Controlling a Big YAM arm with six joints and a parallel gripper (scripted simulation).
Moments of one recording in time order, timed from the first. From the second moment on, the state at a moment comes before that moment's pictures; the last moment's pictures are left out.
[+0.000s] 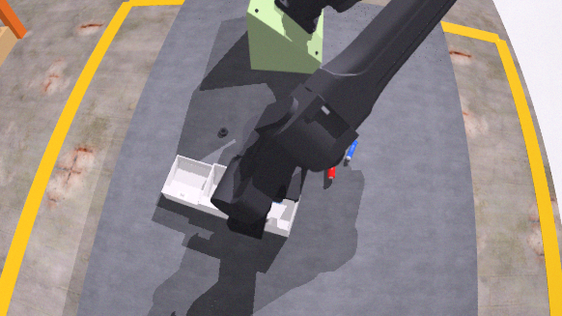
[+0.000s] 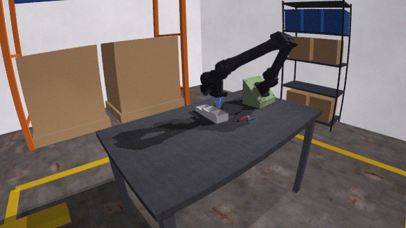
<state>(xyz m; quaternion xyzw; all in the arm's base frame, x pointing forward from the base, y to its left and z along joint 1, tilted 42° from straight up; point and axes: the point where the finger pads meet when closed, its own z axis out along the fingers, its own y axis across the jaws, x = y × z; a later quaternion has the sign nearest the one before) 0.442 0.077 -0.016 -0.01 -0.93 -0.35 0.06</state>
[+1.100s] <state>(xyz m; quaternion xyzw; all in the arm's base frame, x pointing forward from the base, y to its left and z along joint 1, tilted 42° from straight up) 0.435 0.100 -0.039 -0.01 -0.93 -0.35 0.06</state>
